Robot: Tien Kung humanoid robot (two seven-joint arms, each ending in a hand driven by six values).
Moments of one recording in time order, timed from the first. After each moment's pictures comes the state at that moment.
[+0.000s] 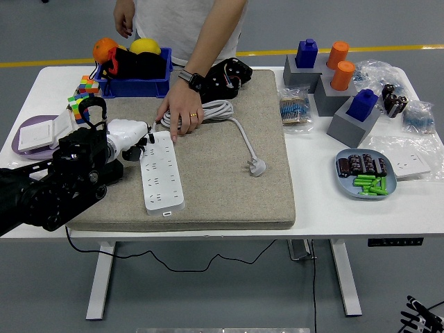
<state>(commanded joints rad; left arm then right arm) -0.87 0.31 -0.39 -0.89 1.76 -0.02 0.33 0.15 -0.11 1.73 0.18 -1.23 0.11 0.03</state>
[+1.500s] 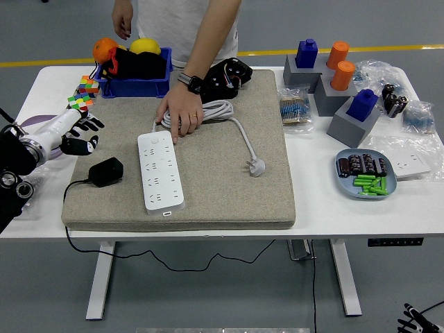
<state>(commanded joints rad) -0.41 0.48 -1.13 -1.23 1.71 -0.12 0.29 0.12 -0.09 1.75 0.18 -1.24 0.11 0.04</state>
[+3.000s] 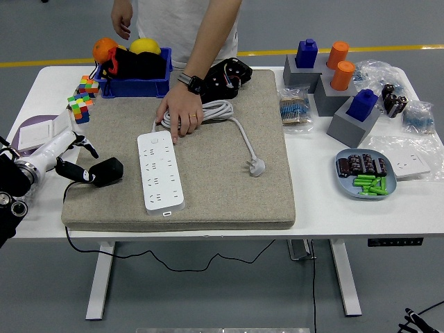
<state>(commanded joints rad) -0.36 0.45 -1.15 -1.18 1.73 -0.13 0.24 0.11 -0.09 1.78 0.18 -1.26 0.11 0.04</state>
